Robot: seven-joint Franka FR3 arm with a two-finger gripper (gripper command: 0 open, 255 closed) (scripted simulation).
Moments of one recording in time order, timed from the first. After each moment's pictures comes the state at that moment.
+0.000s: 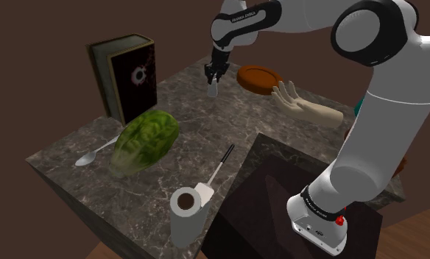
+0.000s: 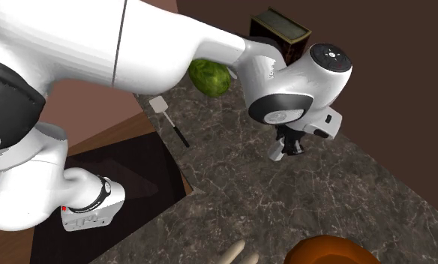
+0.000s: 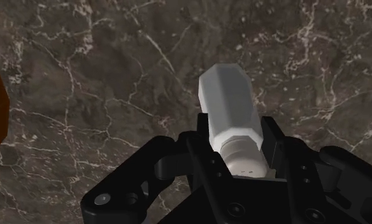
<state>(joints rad) -0.12 0.31 -0.06 -1.79 0.08 2.18 -0.10</state>
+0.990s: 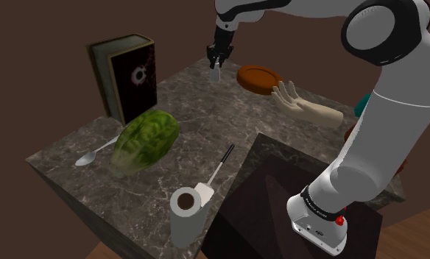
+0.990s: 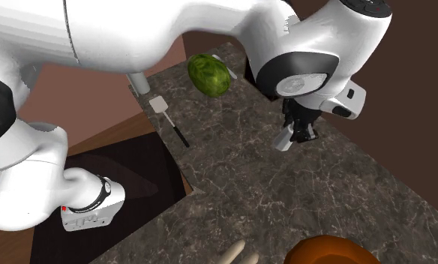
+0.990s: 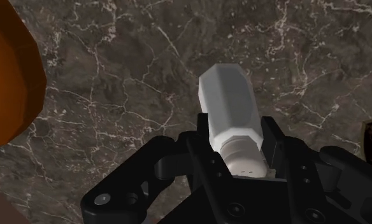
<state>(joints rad) -0.12 0.25 -0.06 -1.66 0.07 2.00 -0.09</state>
